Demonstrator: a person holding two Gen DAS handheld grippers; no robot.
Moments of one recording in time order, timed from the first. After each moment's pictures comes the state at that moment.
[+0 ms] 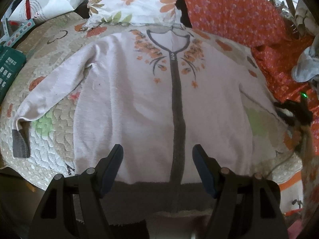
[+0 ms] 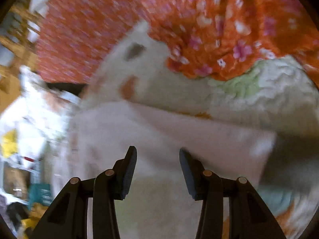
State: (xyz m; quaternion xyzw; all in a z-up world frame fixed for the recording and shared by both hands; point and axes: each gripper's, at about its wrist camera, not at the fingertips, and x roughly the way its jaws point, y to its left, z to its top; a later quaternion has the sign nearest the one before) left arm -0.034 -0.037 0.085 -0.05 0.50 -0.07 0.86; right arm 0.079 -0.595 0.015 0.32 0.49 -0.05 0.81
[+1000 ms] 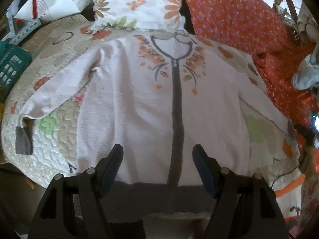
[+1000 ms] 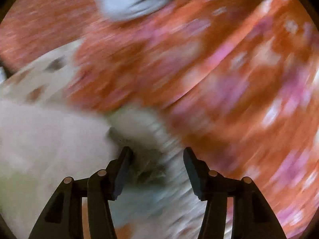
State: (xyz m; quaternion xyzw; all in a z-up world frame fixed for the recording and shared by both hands) left arm -0.041 -0.032 0.099 -0.07 0.48 -0.05 0.87; right arm 0.001 -0.655 0.053 0.08 0.44 -0.32 0.84
